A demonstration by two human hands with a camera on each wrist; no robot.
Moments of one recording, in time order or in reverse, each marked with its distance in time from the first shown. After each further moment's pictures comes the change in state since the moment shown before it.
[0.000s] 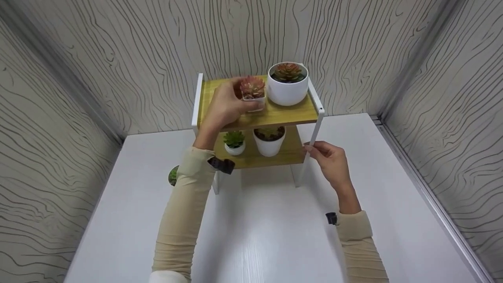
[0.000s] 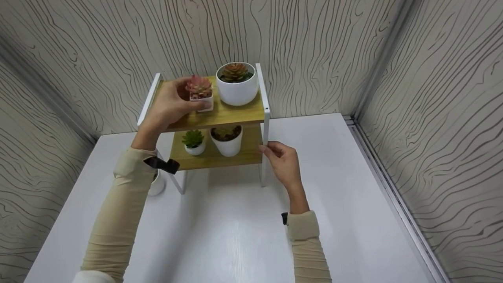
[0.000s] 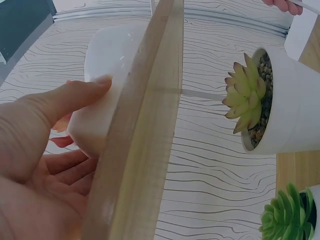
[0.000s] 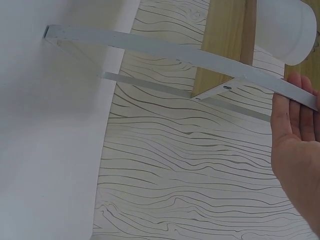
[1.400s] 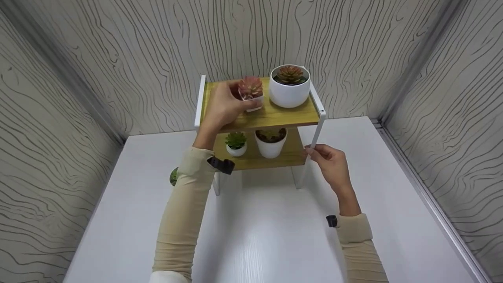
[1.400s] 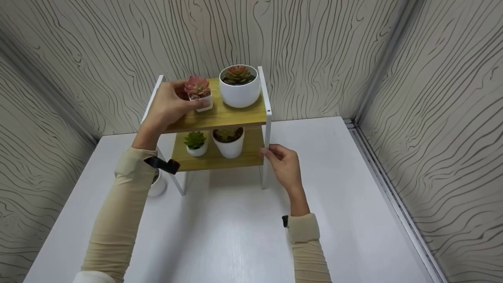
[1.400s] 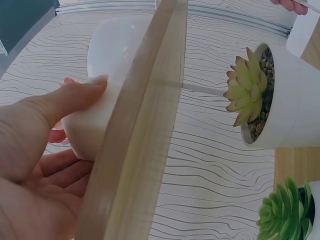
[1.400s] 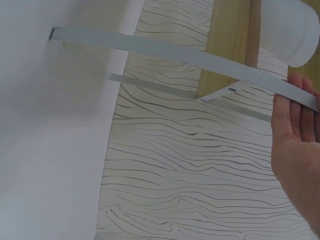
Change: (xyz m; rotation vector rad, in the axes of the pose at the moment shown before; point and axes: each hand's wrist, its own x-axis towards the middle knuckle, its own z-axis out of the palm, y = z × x) left_hand 0.001 -0.010 -0.005 0.001 0.075 0.067; right_hand -0.001 0.003 0.001 -0.010 0.000 0.009
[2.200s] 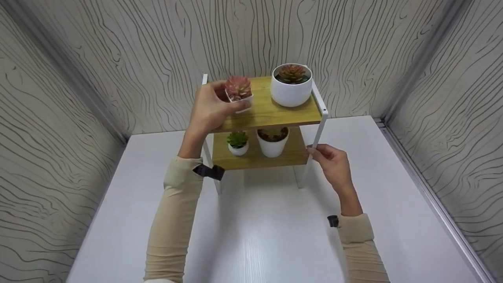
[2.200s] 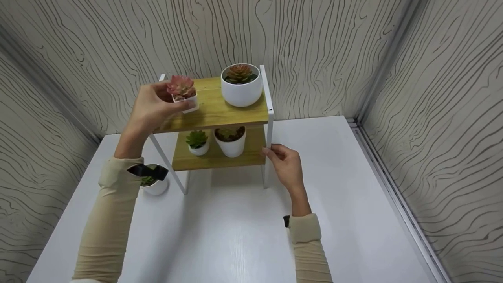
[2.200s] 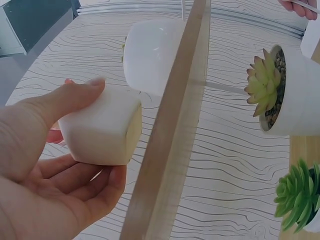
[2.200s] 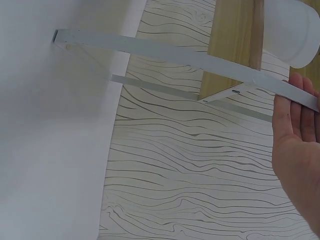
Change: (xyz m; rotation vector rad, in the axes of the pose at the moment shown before) left_hand -0.030 0.004 -0.027 -0.067 0.079 -0.003; right_hand -0.001 0.002 0.001 -0.007 0.001 0.014
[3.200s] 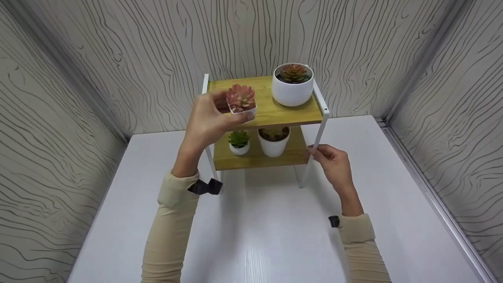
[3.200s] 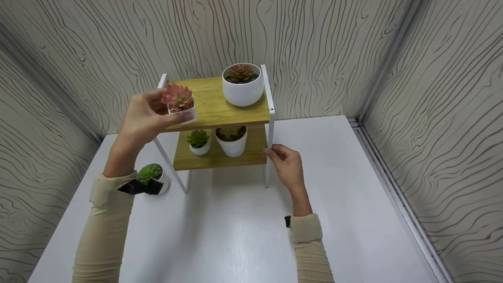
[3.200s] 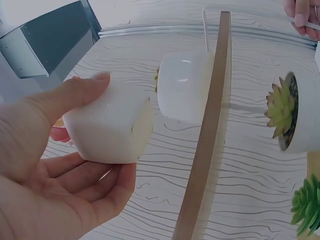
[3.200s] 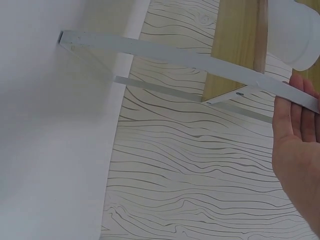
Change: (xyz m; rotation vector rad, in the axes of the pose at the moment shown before) left_hand -0.041 0.016 -0.006 -0.027 -0.043 0.055; right_hand 0.001 0.002 0.000 -0.007 0.008 0.026
